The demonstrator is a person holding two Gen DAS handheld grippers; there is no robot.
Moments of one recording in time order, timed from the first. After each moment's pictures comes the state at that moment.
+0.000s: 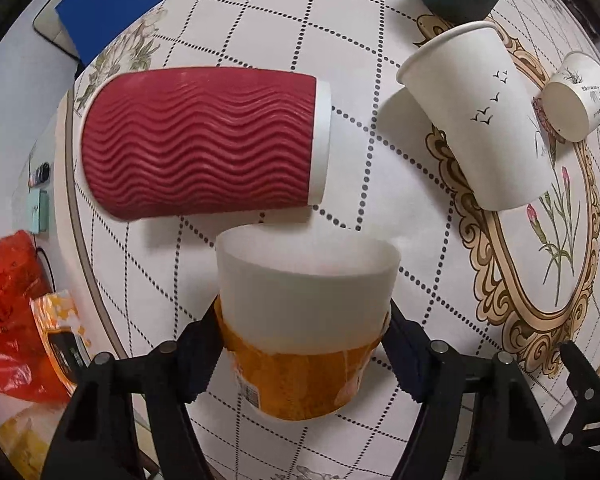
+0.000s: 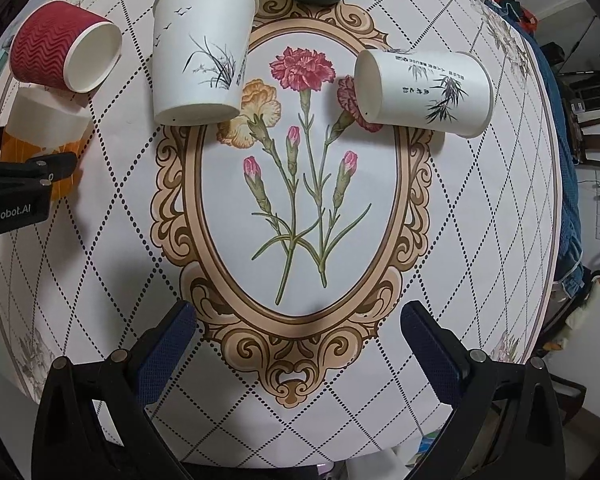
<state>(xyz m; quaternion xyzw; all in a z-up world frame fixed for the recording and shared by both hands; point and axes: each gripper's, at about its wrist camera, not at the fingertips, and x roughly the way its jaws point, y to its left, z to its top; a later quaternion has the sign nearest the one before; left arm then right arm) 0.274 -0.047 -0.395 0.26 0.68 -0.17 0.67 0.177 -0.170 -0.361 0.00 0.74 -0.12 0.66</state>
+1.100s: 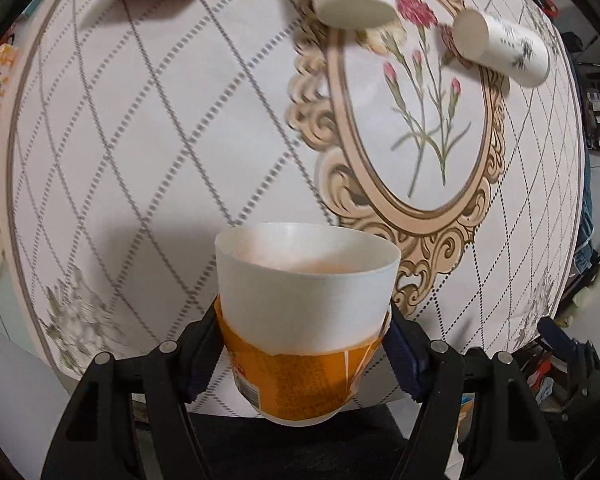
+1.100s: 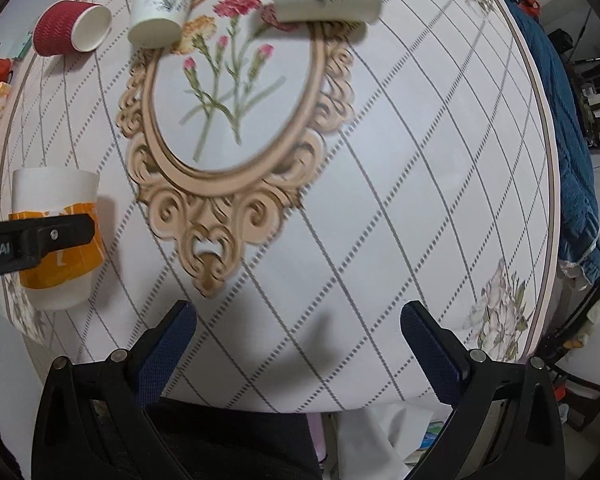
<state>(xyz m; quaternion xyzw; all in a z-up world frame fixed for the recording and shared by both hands) 0.107 -0.081 -0.387 0.02 0.78 -0.11 0.61 0.028 -0.257 -0.347 0.04 0.73 -0.09 0.67</state>
